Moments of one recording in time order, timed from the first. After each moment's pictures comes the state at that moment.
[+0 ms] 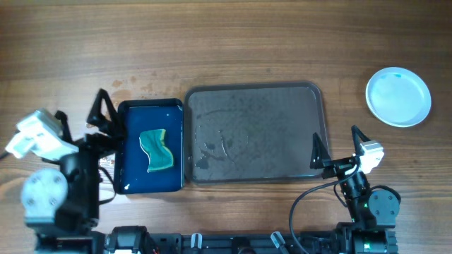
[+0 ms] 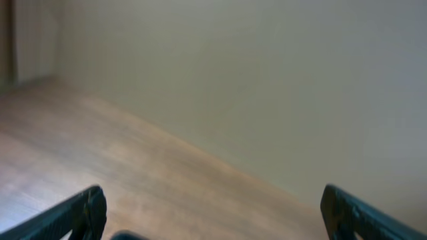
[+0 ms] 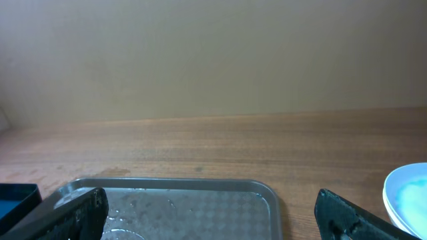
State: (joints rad) left arm -0.01 0.53 0.89 -0.46 -0.15 -0.47; right arm -0.04 0.02 0.01 0.02 -0.26 0.15
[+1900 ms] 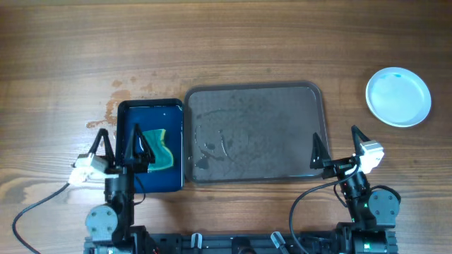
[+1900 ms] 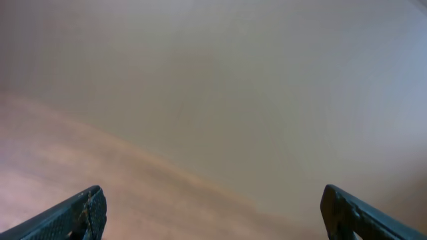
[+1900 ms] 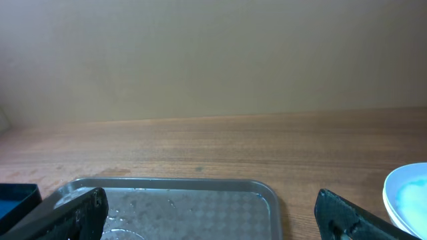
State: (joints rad) left arm 0.04 0.01 0.01 0.20 0.00 -0.54; right arm -0.04 0.02 0.01 0.02 -0.26 0.15
